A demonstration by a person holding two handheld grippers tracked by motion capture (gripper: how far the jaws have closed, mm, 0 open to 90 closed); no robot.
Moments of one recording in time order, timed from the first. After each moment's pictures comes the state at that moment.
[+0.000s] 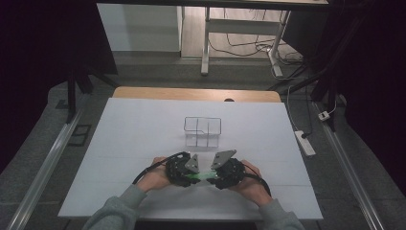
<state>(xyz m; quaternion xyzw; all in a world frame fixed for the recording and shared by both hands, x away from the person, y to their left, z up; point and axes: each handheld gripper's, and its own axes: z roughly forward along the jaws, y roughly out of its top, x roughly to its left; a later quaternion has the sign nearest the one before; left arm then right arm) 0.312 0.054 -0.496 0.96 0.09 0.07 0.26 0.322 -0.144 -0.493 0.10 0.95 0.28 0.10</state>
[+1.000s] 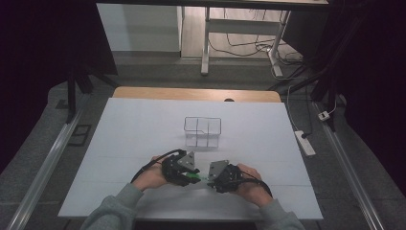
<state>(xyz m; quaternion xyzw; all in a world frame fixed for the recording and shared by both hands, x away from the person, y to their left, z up) 0.314 0.068 -0.483 0.94 0.09 0.05 0.32 0.308 -0.137 -0.502 0.01 0.96 0.25 0.13</state>
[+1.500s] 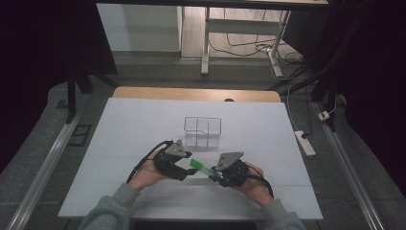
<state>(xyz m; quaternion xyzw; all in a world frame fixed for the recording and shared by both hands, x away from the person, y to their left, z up) 0.319 0.096 -0.479 0.89 0.21 0.08 0.40 0.321 -0.159 -0.492 0.09 0.93 0.33 0.12</state>
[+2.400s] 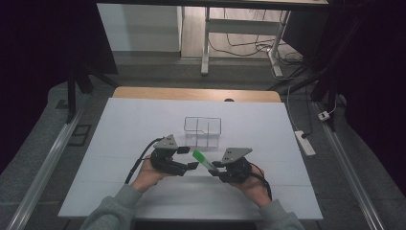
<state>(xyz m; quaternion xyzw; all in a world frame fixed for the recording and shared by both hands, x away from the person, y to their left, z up) 0.323 0.102 -0.484 0.83 0.26 0.04 0.49 0.324 -0.163 -0.488 0.15 0.90 0.39 0.11</state>
